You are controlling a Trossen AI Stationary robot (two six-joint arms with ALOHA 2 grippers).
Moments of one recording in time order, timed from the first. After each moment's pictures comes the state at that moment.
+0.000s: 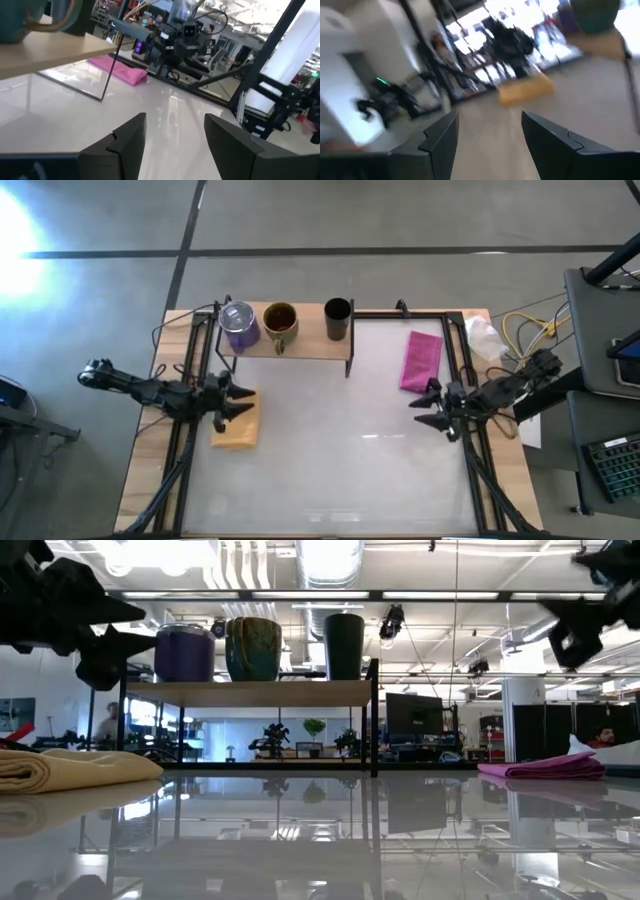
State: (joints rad) left arm -0.32 0.15 0.01 0.09 -0.40 -0.41; right arm 0.54 0.01 0.01 0.09 0.40 0.37
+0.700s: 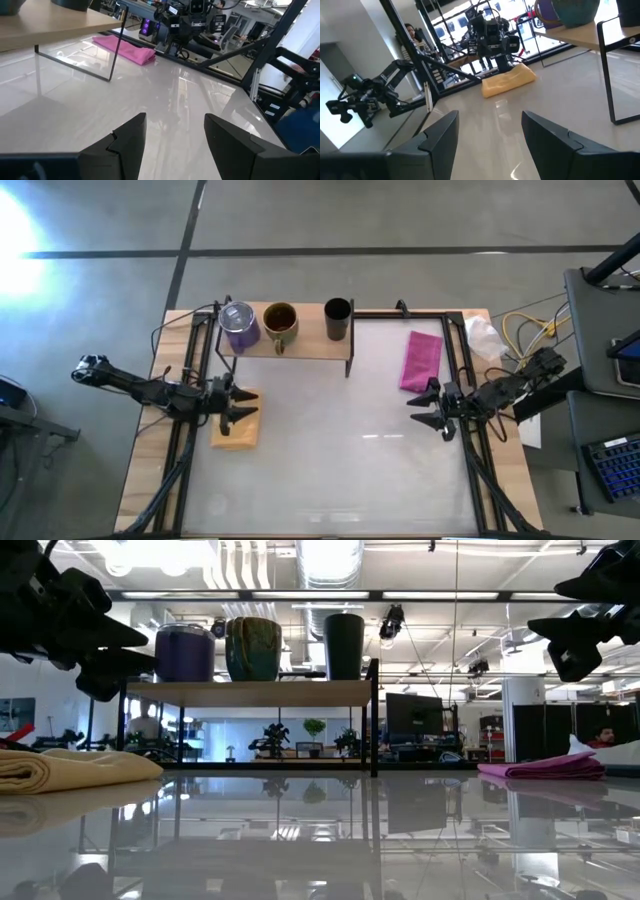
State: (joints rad) left arm -0.32 0.29 0.01 0.09 -0.40 -0.41; right arm 0.53 0.07 0.01 0.06 0.47 0.40
